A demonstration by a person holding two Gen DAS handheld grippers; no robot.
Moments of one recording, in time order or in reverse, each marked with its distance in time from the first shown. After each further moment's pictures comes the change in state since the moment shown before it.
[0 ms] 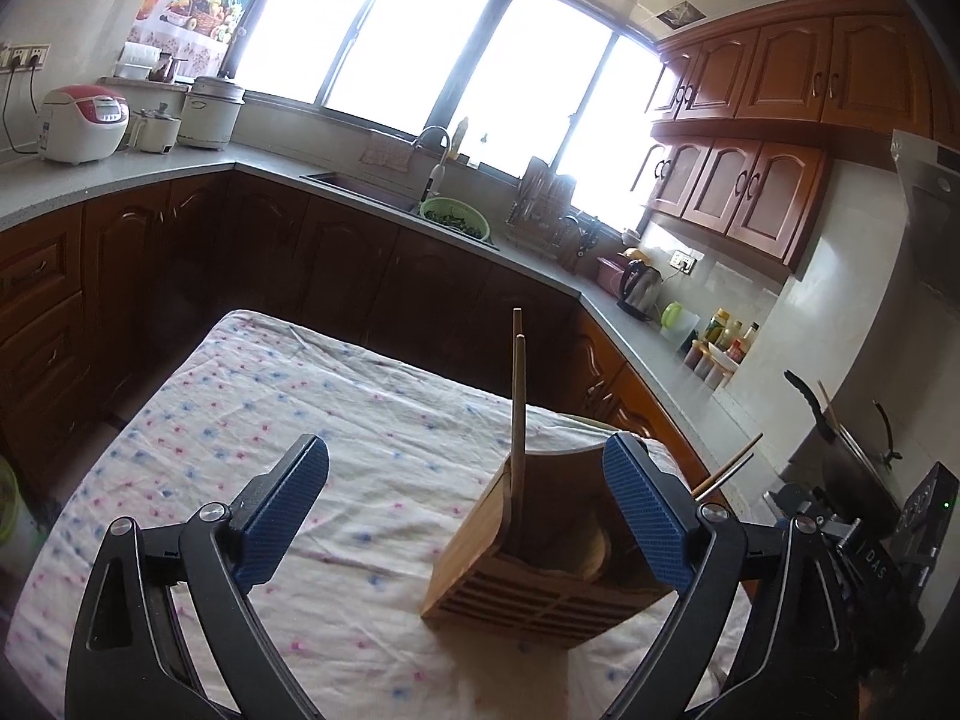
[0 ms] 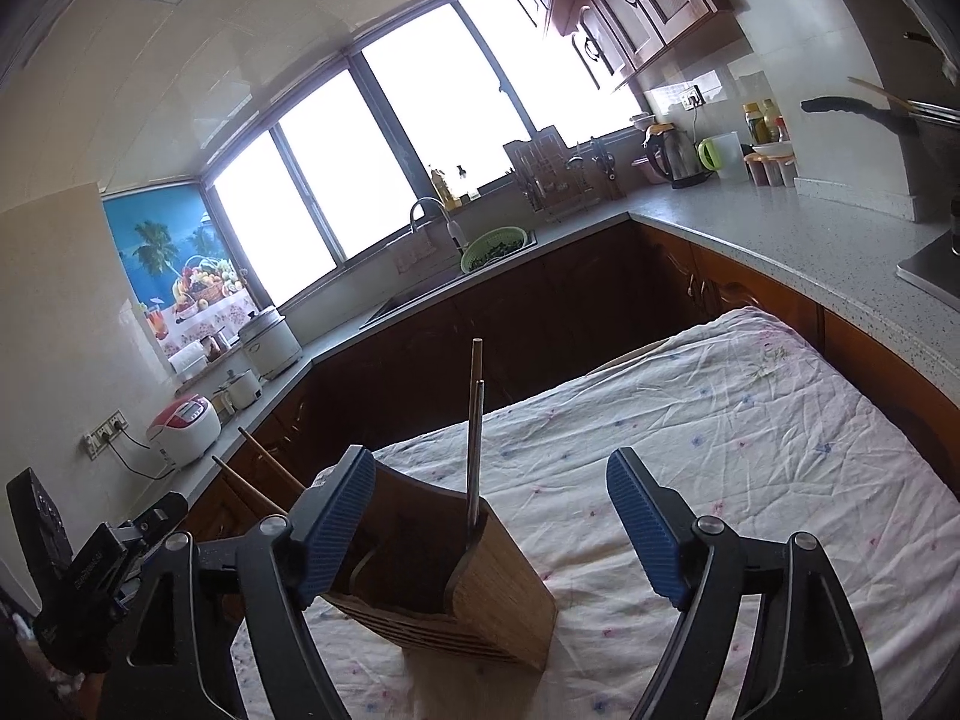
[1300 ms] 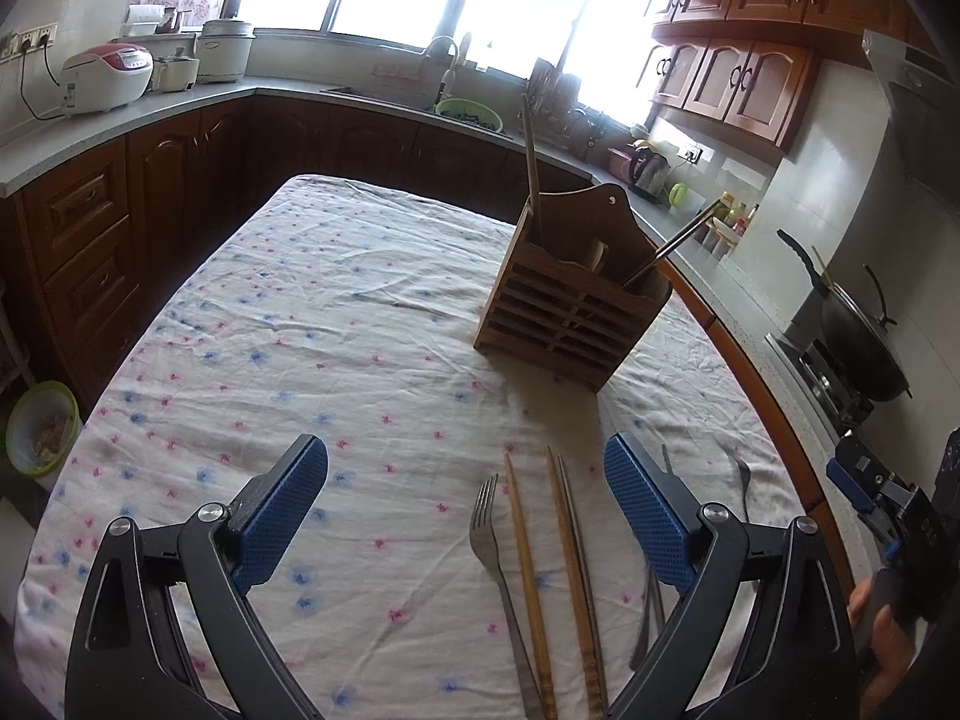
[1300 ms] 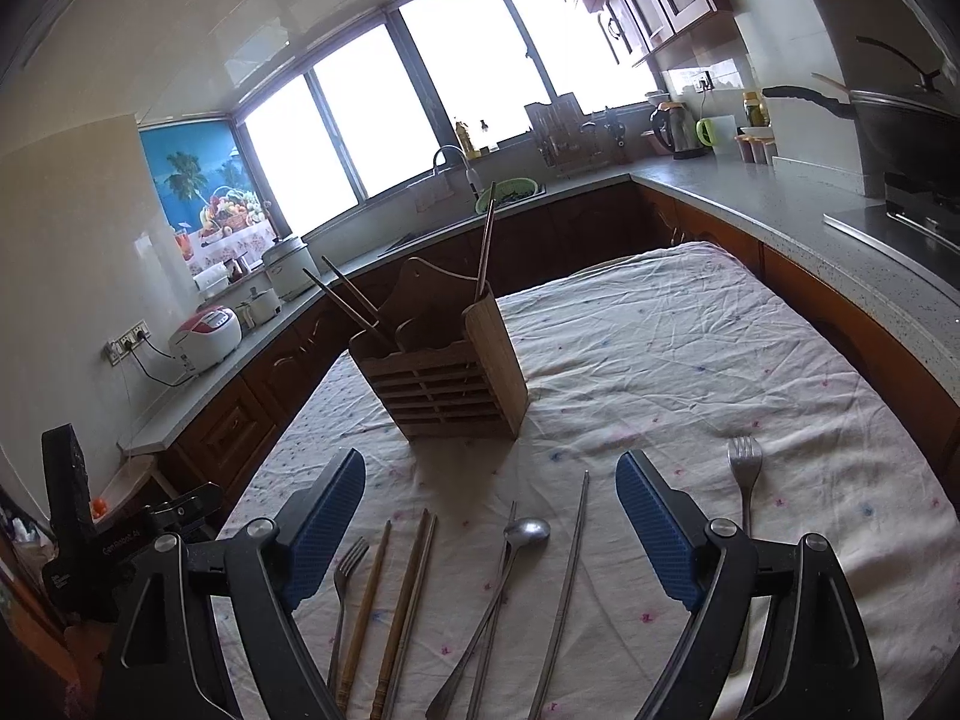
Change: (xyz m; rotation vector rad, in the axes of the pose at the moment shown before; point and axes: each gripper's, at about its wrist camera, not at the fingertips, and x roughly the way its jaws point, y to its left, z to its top) left arm -0.119 0.013 -0.120 0.071 0.236 0.061; right arm -0.142 -0.004 -0.103 -0.096 0.114 -0.009
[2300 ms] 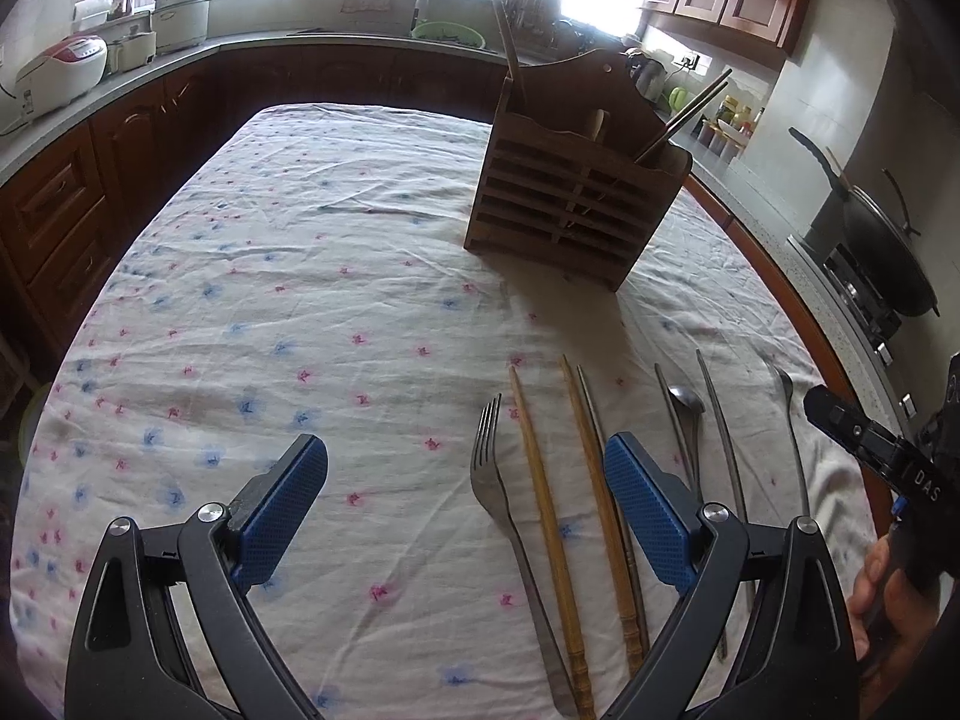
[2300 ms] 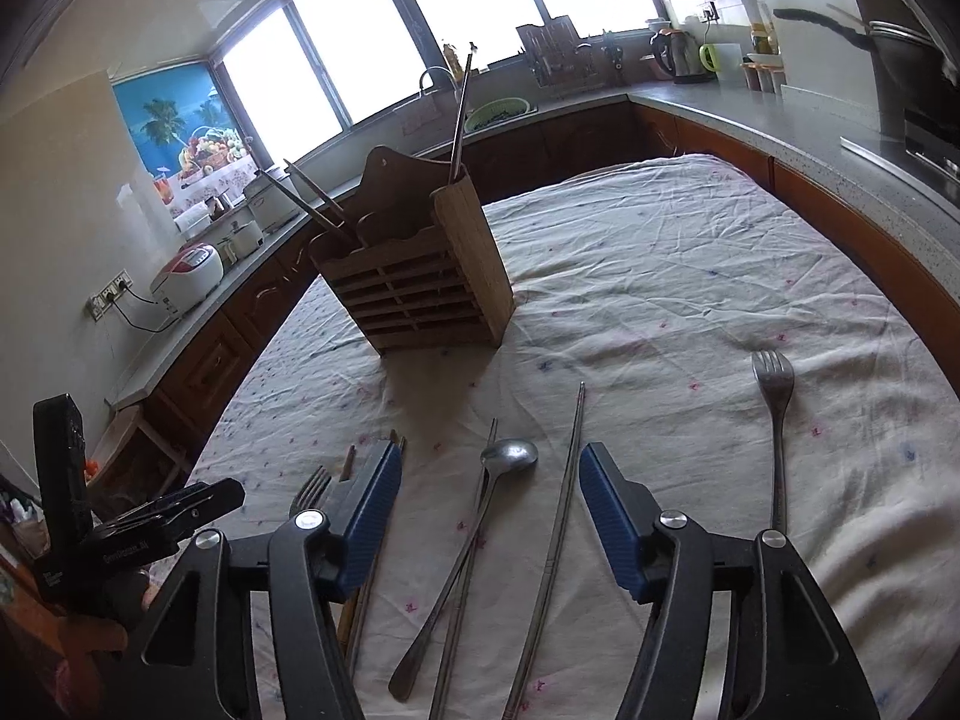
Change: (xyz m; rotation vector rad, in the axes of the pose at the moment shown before) left arm 0.054 -0.017 -0.024 0.105 0.186 0.035; right arm 0.052 -0.012 -0.029 0.013 0.198 -0.006
